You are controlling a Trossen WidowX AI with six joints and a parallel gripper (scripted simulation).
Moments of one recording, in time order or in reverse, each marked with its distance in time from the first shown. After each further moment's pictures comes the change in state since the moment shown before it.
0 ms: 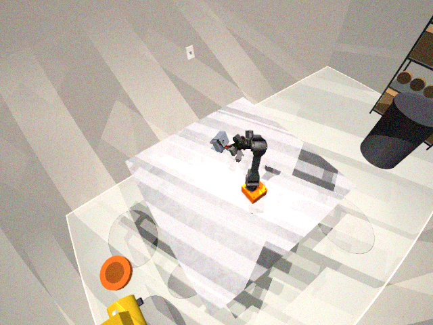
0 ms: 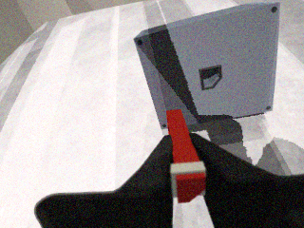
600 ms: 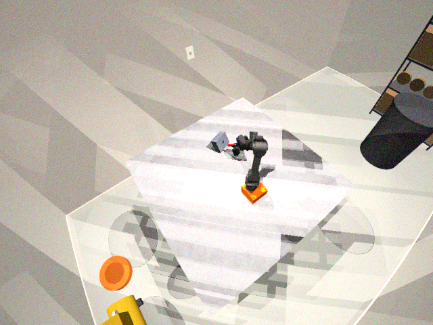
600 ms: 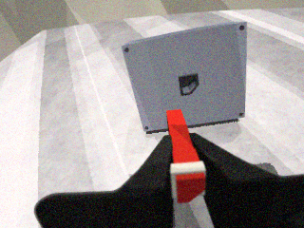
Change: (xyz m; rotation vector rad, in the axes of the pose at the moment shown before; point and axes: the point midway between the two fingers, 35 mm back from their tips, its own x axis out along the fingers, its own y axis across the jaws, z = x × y) arm -0.017 -0.015 -0.004 -0.060 -0.080 -0.042
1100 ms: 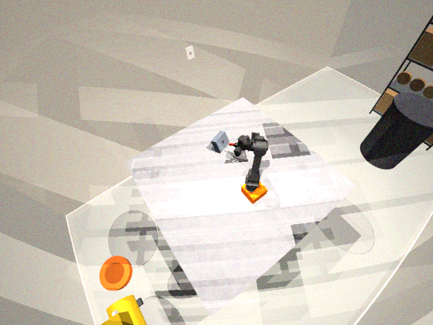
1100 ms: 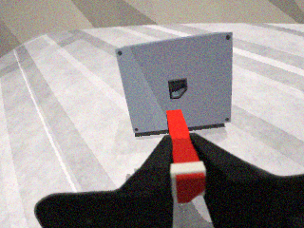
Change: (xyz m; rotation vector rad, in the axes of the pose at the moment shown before) arm -0.008 -0.008 -0.002 -0.047 -0.045 -0.029
